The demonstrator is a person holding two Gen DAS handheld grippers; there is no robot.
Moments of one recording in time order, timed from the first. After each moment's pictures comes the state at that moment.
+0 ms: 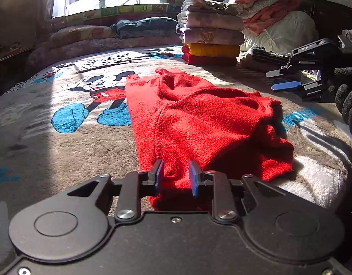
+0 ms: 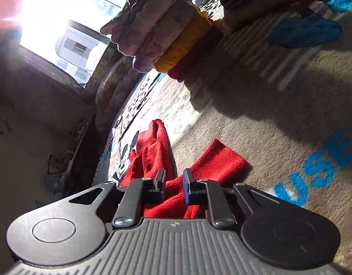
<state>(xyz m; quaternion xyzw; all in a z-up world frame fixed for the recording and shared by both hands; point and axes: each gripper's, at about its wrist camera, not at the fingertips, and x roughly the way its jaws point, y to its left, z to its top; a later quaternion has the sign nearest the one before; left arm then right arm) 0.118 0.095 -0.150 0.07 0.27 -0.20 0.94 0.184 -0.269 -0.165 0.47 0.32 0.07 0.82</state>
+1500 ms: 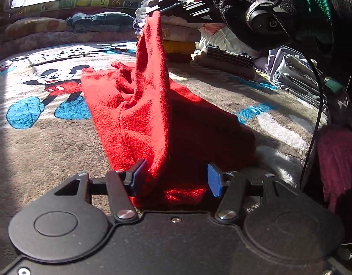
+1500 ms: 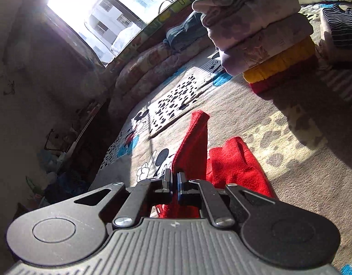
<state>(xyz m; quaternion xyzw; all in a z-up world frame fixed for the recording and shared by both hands) 0.131 0.115 -0.161 0.02 0.29 -0.34 0.89 0.306 -0.136 -0.051 0.35 0.29 0.11 0.88</state>
